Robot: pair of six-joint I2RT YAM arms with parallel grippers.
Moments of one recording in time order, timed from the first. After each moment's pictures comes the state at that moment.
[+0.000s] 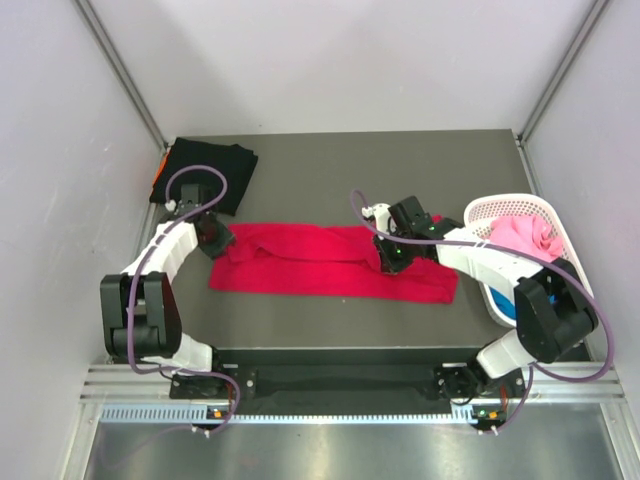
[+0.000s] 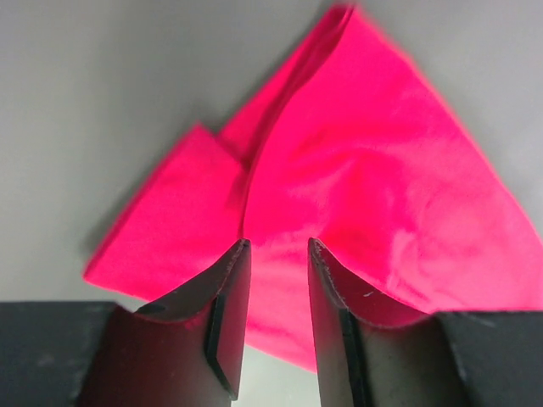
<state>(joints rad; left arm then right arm) 0.04 1.50 1.01 -0.58 -0.04 -0.71 0.57 1.49 0.96 -0.50 -0.21 -0.05</state>
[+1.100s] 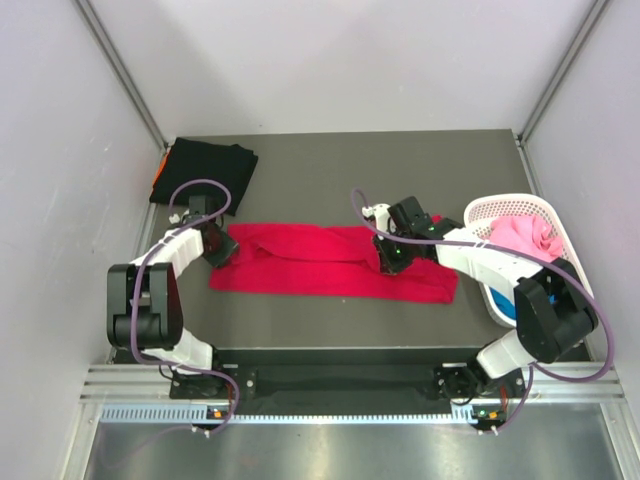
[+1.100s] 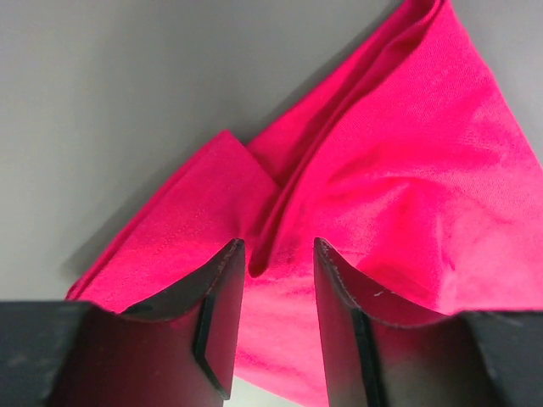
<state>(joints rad) 0.03 1.54 0.88 -0.45 -0.05 -0.80 0.57 1.49 0.96 -0.50 -0.21 -0.02</state>
